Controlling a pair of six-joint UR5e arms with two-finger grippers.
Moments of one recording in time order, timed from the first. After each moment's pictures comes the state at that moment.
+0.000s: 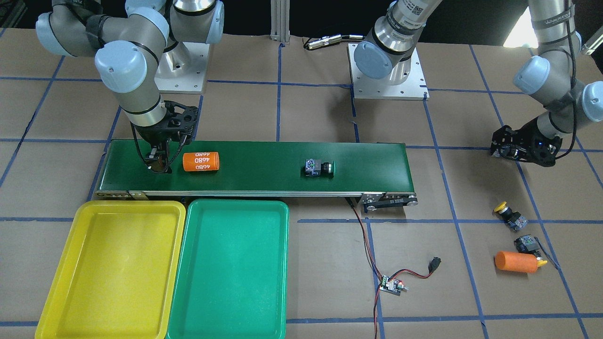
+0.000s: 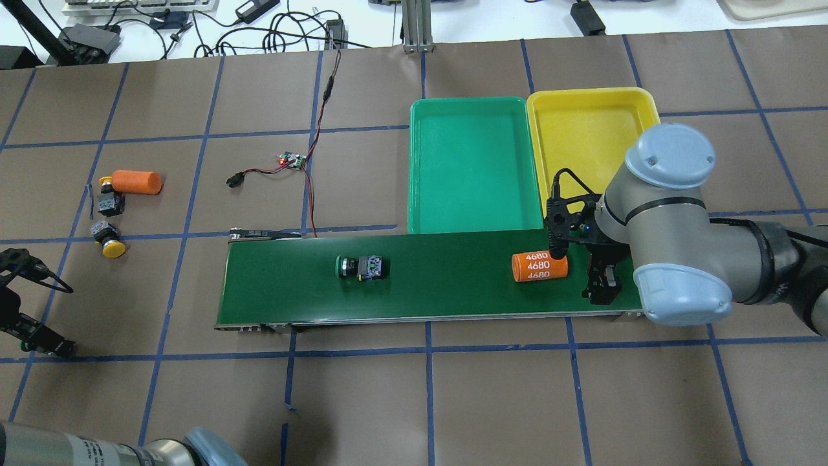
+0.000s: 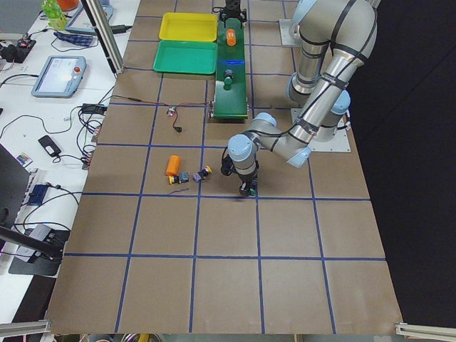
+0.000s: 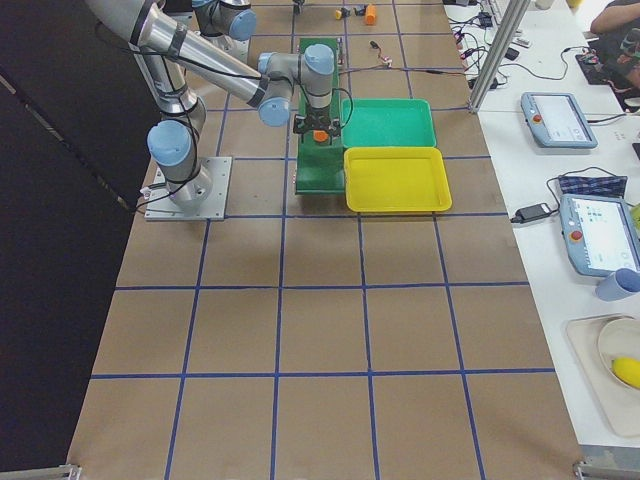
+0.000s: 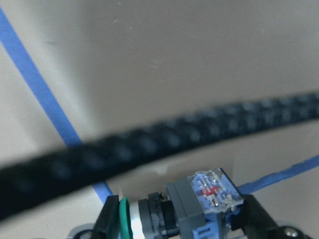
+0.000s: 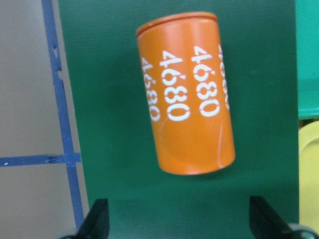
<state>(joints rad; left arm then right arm) -0.66 -1.83 -2.10 -0.90 1.74 1.28 1.52 -1.56 2.19 -2.19 -1.56 -1.54</state>
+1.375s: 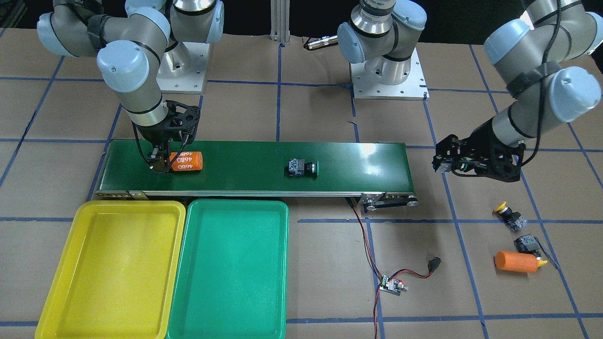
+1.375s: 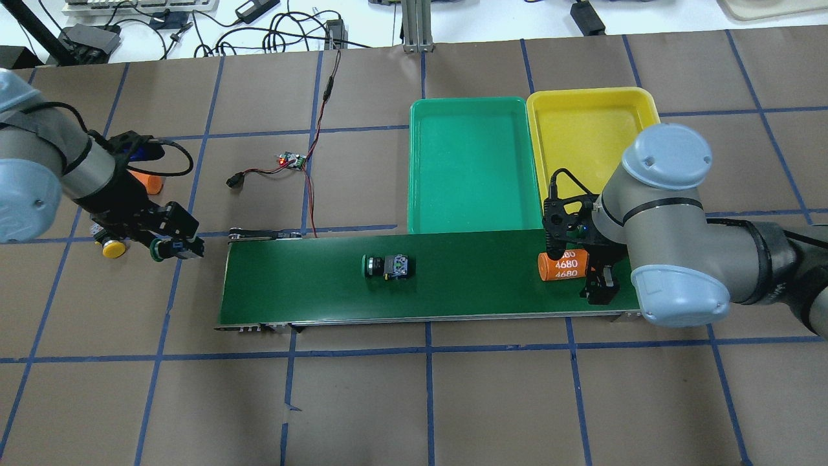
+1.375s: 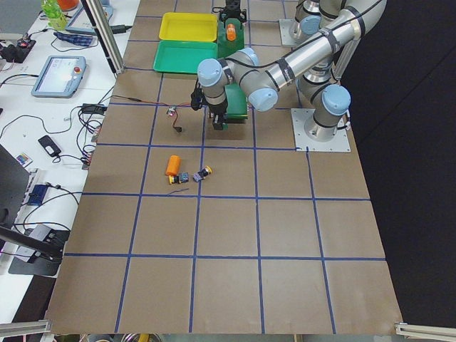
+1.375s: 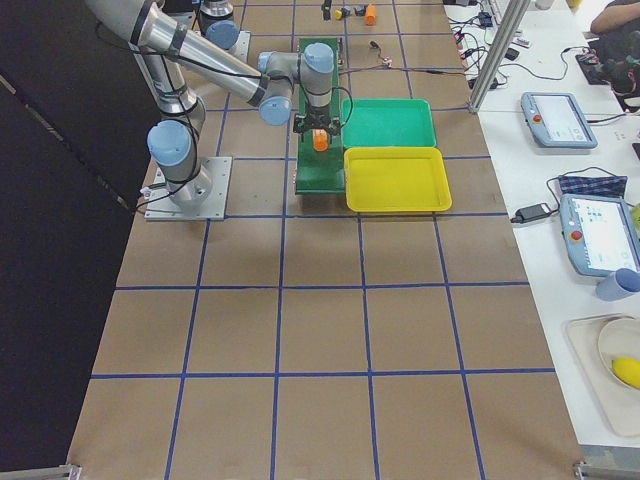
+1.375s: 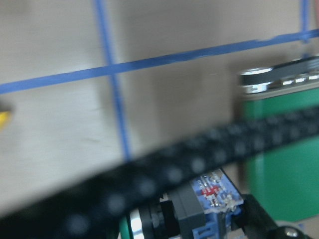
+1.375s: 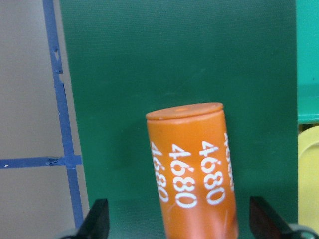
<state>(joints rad) -1.23 -1.67 -1.92 -1.34 1.47 0.46 1.53 -1.56 2.19 -2.19 -1.56 -1.54</state>
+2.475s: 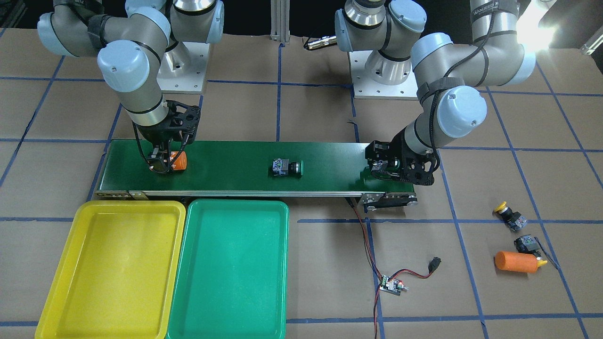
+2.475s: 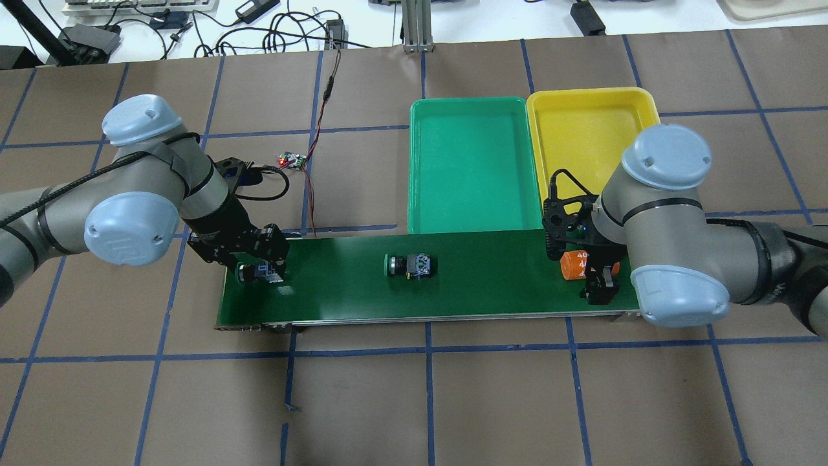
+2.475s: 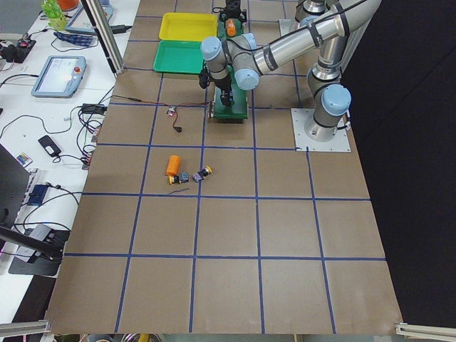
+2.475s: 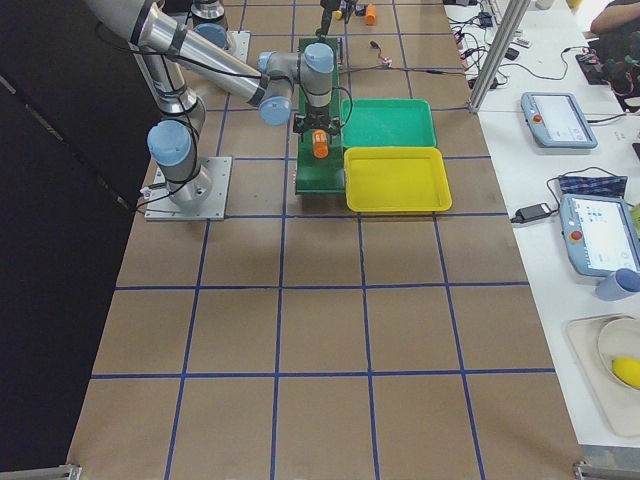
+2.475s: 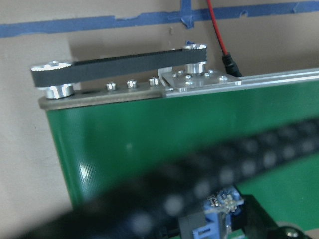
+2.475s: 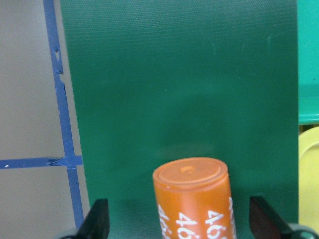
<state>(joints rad) -1.44 -1.71 -2.00 -1.26 1.48 0.22 1.53 -1.56 2.19 -2.19 -1.56 -1.54</state>
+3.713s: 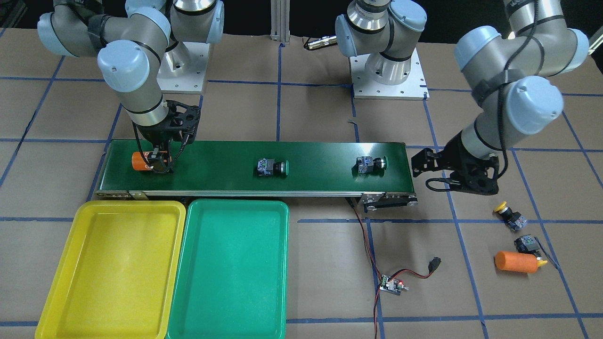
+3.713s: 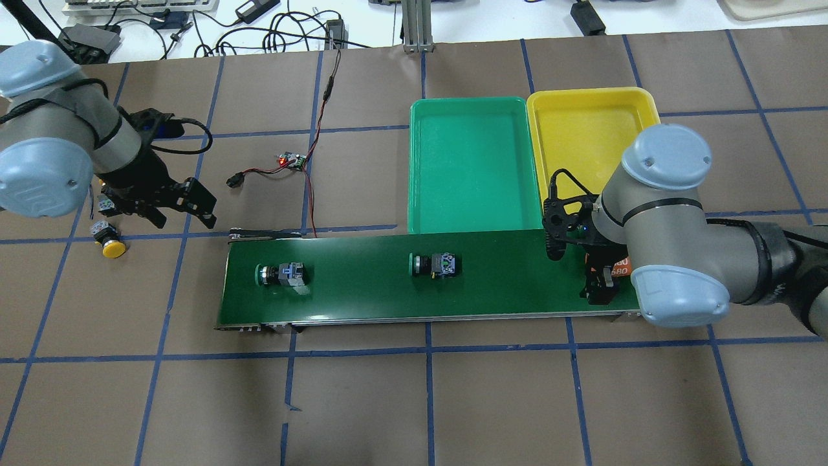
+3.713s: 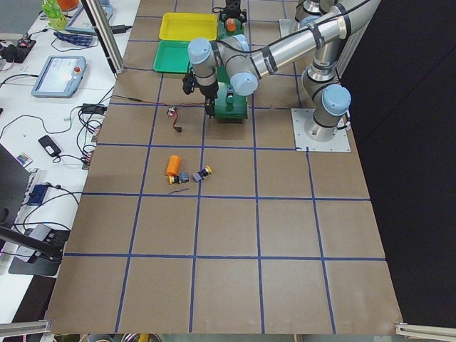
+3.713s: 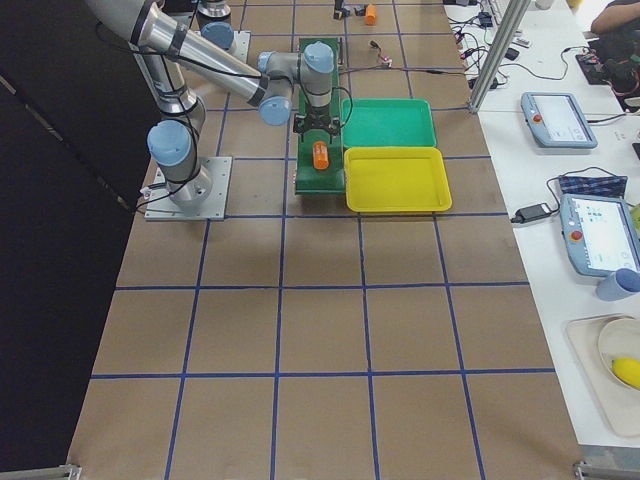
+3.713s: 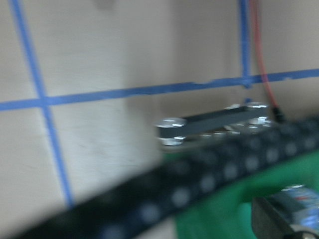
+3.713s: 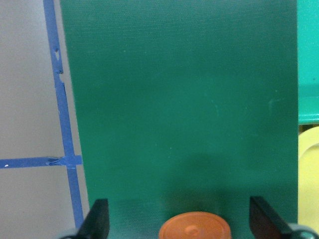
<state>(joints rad) -1.19 -1.74 -1.84 -1.28 1.53 0.49 1.53 -1.56 2.19 -2.19 -1.57 -1.54</state>
